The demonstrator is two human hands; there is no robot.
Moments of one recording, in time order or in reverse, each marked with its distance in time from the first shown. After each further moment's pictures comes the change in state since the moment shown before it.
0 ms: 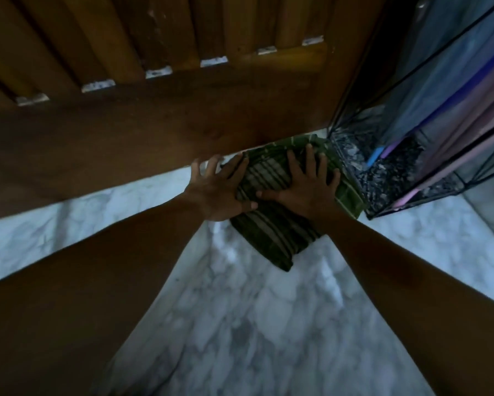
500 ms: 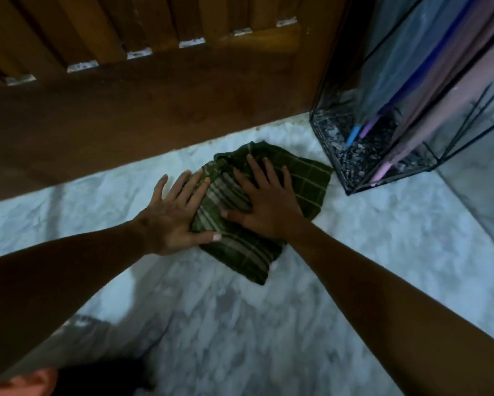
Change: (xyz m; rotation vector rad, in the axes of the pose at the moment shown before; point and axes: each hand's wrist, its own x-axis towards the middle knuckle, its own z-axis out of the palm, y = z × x) left_hand -0.095 -0.009 0.040 -0.022 0.018 0.070; right_hand -0.062 -0.010 0.037 -0.102 0.081 -0.471
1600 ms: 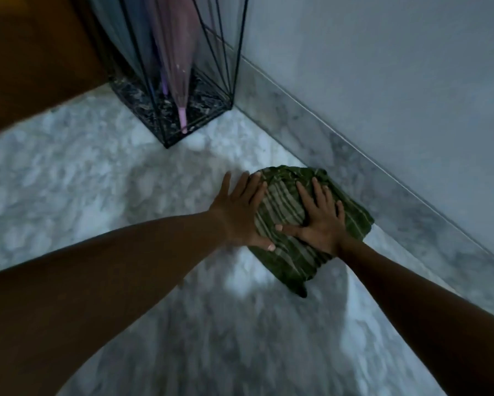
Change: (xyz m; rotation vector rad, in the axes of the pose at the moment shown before) left_hand 0.048 0.386 -0.015 0.168 -0.147 0.563; right_hand -0.370 0.201 0.000 0.235 -0.007 0.868
